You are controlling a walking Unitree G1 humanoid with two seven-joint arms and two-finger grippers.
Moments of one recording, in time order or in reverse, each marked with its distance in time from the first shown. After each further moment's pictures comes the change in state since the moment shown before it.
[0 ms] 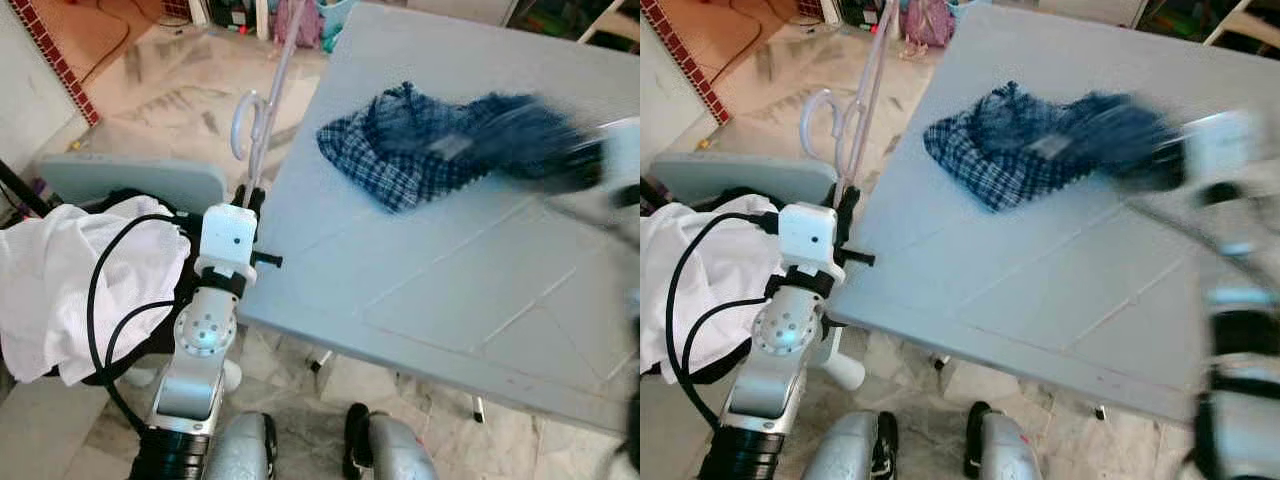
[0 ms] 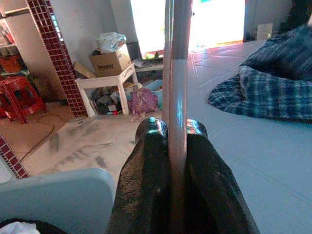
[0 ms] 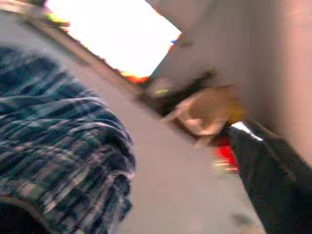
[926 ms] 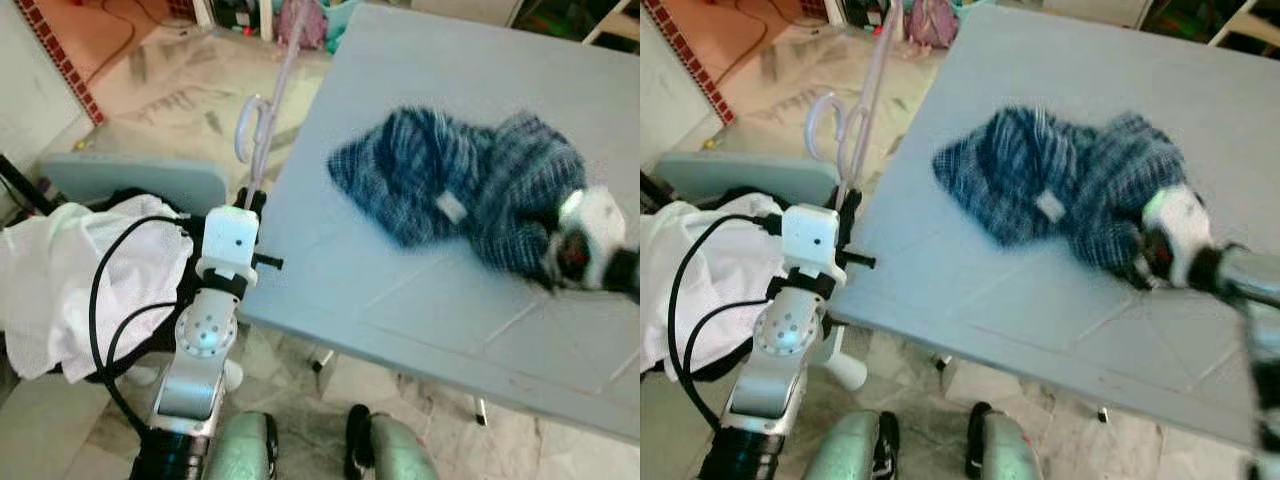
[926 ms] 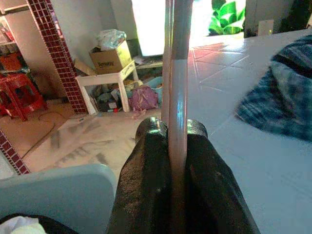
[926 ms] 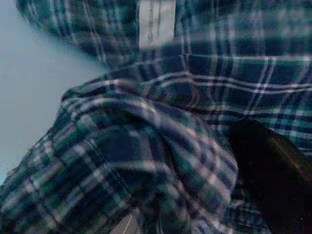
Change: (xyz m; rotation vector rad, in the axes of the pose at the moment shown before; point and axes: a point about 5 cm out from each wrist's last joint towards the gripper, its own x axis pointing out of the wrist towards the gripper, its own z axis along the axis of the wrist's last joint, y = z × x) left arm -0.001 -0.002 -0.002 -0.003 0.010 -0.017; right arm -0.075 0.033 -0.033 0.160 0.209 1.228
